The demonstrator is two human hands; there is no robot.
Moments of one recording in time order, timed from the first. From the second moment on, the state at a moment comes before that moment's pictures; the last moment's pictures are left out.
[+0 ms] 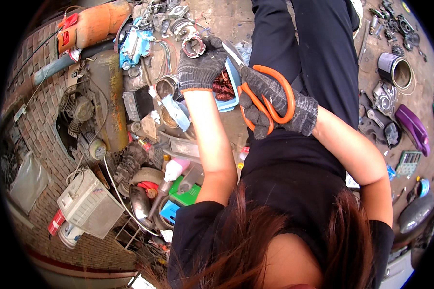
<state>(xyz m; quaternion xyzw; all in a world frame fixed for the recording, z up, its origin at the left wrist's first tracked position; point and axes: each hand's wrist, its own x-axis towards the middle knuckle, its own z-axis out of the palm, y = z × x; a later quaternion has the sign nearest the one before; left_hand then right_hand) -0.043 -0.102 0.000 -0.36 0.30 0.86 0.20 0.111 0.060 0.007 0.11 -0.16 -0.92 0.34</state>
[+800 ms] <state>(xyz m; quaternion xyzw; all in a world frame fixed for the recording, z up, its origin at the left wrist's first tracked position) -0.030 -0.089 0.017 -0.40 0.34 0.84 0.14 0.101 0.059 0.003 0.00 -0.09 -0.91 0.40</state>
